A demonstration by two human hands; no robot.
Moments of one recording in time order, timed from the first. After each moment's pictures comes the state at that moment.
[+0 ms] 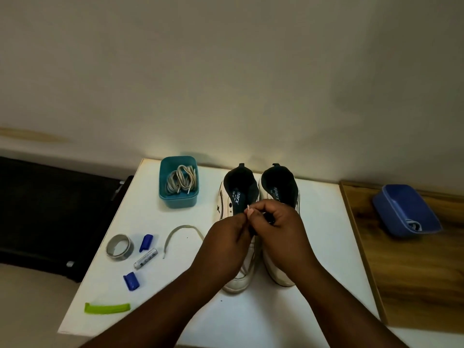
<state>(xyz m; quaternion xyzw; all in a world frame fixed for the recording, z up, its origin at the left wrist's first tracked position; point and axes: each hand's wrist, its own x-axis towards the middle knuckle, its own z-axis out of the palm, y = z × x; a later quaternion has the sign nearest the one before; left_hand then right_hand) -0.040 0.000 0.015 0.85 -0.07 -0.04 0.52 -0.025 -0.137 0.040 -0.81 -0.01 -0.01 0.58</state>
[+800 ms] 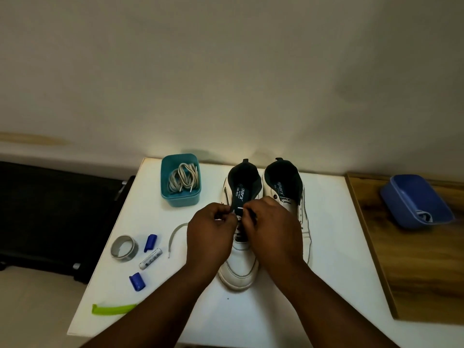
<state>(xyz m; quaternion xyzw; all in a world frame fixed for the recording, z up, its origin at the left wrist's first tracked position) -0.023 0.013 0.002 0.82 0.18 0.01 0.54 -0.017 -0.119 0.004 -0.96 -0.04 -0.13 0.24</state>
